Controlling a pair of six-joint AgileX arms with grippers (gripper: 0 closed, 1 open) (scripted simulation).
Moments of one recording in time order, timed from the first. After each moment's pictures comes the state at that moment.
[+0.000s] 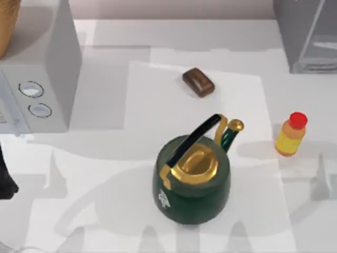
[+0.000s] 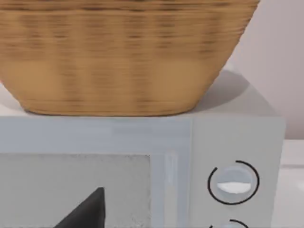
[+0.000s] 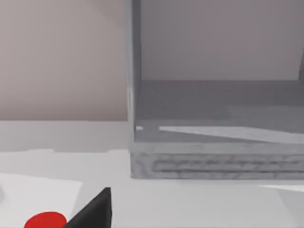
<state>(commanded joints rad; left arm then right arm) 0.00 0.00 0.00 0.00 0.00 0.00 0.00 0.00 0.00 0.00 0.00 0.00</state>
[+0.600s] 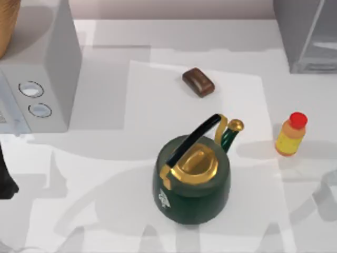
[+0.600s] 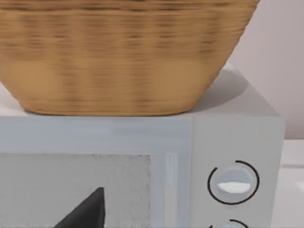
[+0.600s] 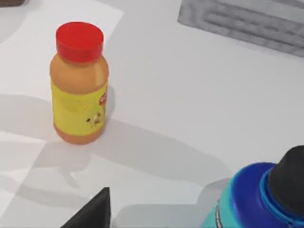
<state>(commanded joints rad) 0.00 0.00 0.00 0.00 0.00 0.00 -0.21 0.36 0.17 -0.26 -0.33 -0.33</state>
